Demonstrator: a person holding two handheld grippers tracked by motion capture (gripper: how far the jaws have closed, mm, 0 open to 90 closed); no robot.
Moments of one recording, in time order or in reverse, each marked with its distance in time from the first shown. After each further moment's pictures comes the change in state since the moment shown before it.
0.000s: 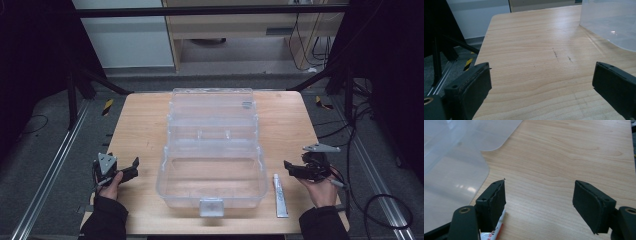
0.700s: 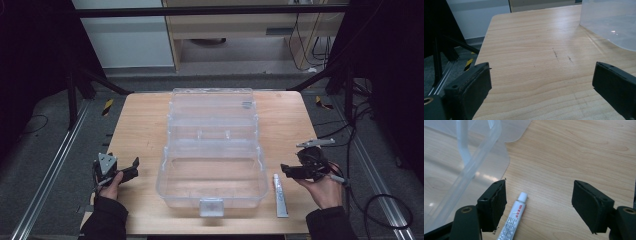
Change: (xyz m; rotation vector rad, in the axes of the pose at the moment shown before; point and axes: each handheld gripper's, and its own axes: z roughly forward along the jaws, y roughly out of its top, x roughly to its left) left arm 0.000 0.000 0.000 0.001 0.001 0.003; right arm 0.031 0.030 -0.033 0.159 0.009 -0.030
